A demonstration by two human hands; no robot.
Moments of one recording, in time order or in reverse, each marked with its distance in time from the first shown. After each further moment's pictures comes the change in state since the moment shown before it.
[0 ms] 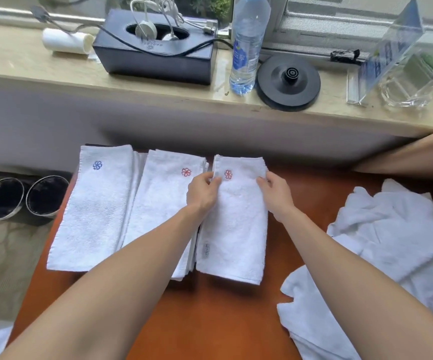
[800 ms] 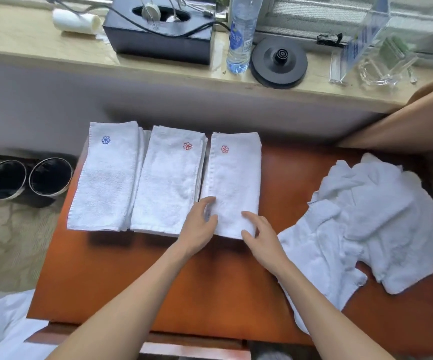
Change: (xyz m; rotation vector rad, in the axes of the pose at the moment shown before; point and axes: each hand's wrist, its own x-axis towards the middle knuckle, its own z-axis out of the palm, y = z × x) left_hand -0.143 -0.070 -0.021 0.029 -0.221 0.096; right_hand -0.179 0.067 0.013 -0.205 -0.206 -0.085
